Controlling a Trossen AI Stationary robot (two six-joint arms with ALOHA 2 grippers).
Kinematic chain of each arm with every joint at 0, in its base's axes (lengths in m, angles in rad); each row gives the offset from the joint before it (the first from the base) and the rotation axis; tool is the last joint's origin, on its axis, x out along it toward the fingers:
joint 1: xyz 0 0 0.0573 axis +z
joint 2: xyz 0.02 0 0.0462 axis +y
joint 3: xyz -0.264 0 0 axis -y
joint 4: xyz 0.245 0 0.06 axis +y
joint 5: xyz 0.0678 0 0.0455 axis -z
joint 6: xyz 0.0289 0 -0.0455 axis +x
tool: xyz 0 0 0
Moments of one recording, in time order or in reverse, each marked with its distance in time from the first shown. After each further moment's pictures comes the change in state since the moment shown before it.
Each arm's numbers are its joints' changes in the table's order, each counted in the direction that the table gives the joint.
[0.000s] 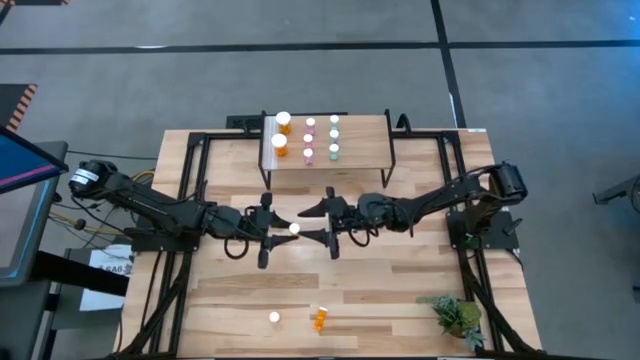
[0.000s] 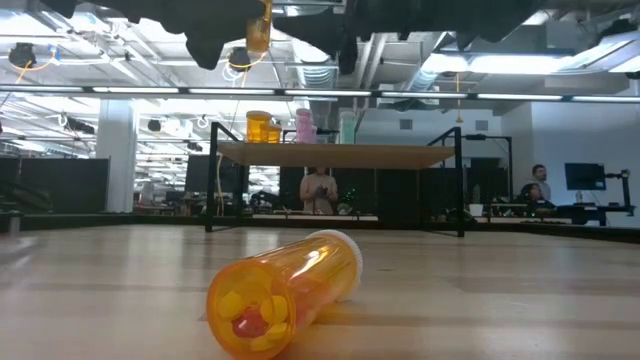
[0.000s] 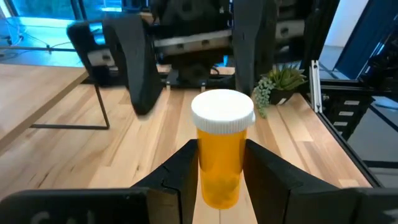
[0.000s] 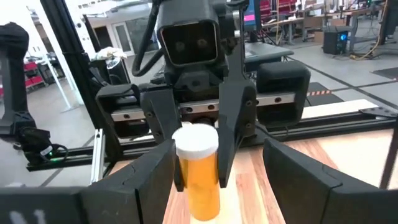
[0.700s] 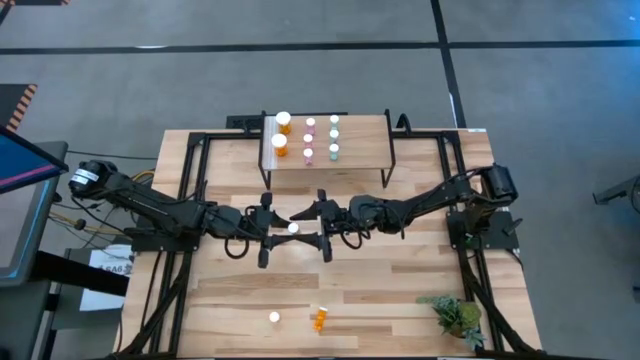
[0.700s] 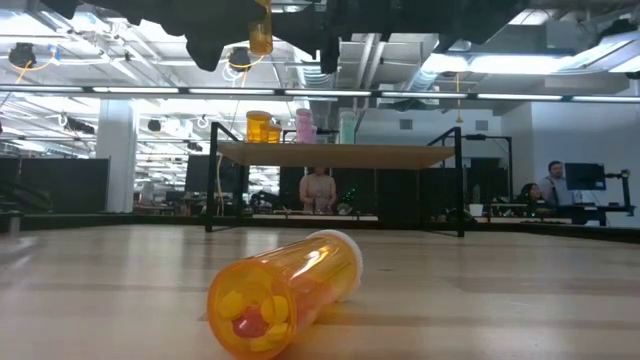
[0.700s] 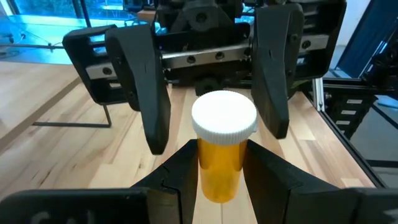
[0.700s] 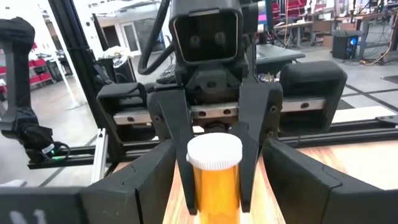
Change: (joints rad) left arm 0.000 0.000 0.000 0.007 0.000 -0.002; right arm 0.006 0.090 0.078 -0.028 -0.027 -0.023
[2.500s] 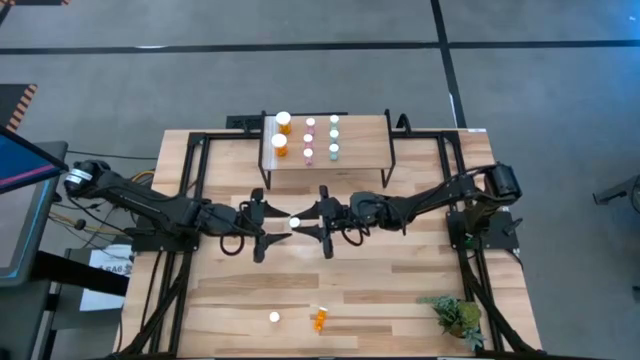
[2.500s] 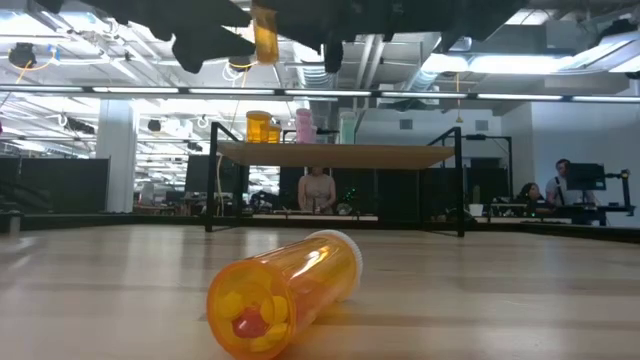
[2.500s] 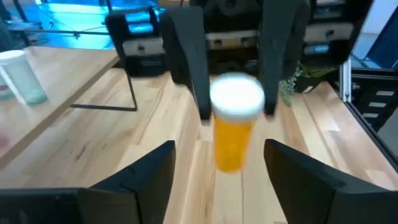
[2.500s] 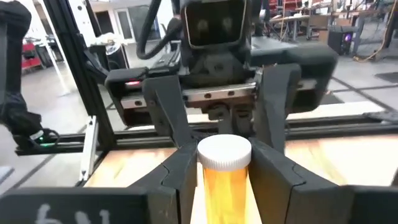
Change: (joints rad) left arm 0.000 -0.073 -0.001 0.141 -0.082 -0.025; right arm -0.014 -0.019 -0.001 0.060 0.002 -0.040
